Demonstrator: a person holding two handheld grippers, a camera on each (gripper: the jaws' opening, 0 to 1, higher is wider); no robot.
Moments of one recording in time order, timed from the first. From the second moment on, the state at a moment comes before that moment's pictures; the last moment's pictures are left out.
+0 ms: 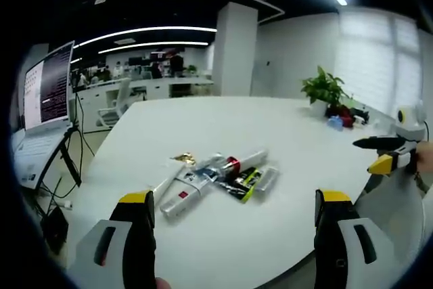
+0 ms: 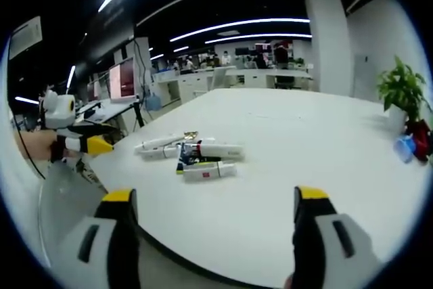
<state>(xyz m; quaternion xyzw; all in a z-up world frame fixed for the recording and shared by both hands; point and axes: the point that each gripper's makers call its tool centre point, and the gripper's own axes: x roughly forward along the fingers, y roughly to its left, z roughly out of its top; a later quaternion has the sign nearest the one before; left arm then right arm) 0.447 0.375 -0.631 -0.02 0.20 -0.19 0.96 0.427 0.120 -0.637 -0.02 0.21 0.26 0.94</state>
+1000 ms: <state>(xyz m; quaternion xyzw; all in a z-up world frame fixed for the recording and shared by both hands) 0.448 0.378 -0.630 -0.02 0.19 -0.19 0.96 0.437 0.140 -0.642 -0.04 0.23 0.31 0.92</state>
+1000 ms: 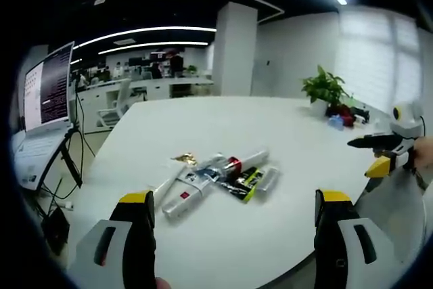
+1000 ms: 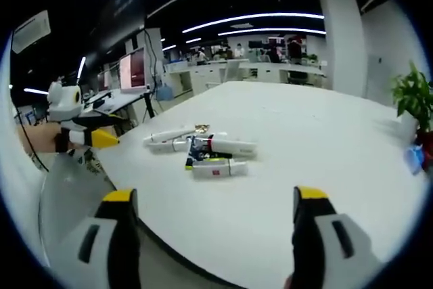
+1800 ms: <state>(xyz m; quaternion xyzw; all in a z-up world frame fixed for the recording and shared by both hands) 0.448 0.378 -0.632 -0.02 0.20 -0.19 0.96 0.514 0.147 -0.620 -0.15 0.22 0.38 0.89</state>
